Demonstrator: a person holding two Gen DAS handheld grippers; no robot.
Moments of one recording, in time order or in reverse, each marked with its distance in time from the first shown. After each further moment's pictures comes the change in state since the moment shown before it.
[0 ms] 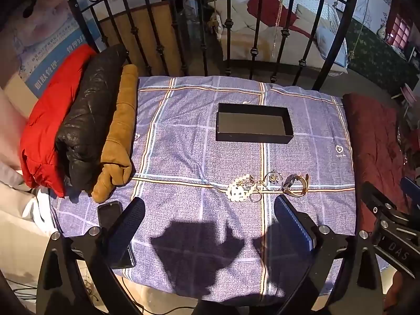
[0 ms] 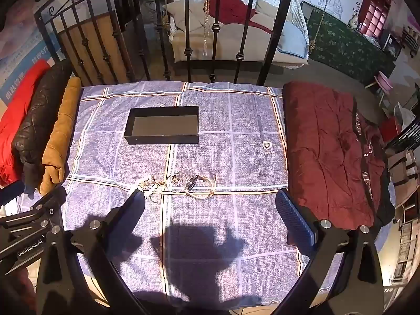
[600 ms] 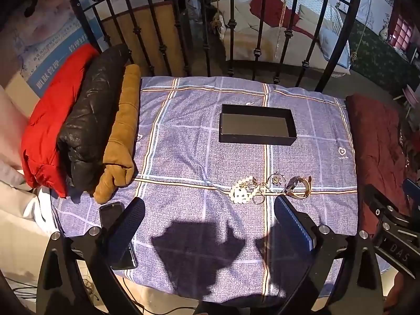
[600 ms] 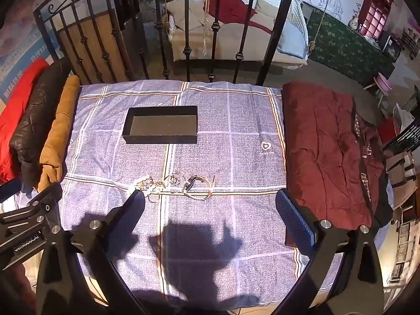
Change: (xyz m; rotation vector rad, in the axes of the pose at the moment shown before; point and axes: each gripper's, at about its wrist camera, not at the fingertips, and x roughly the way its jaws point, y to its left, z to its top) left arm -0.002 0.002 0.004 -0.009 -0.007 0.003; right arm 0.002 0.000 0.002 -0.002 0.003 -0.008
